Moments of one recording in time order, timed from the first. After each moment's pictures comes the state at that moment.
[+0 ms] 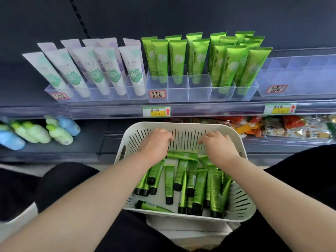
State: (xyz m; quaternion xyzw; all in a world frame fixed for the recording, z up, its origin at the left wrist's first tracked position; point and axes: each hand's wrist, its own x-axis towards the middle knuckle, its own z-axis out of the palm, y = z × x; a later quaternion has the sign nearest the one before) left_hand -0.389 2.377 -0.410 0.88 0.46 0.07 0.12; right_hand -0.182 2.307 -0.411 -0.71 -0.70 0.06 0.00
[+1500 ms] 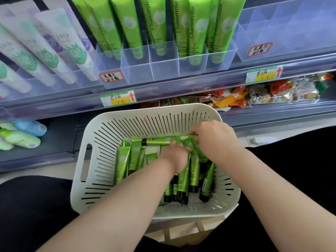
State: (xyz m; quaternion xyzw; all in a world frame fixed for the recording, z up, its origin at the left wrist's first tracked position) left_hand -0.278 2.329 -0.487 0.88 0.36 -0.28 0.17; right_hand -0.162 2.278 -0.394 -0.77 -0.62 0.14 0.05
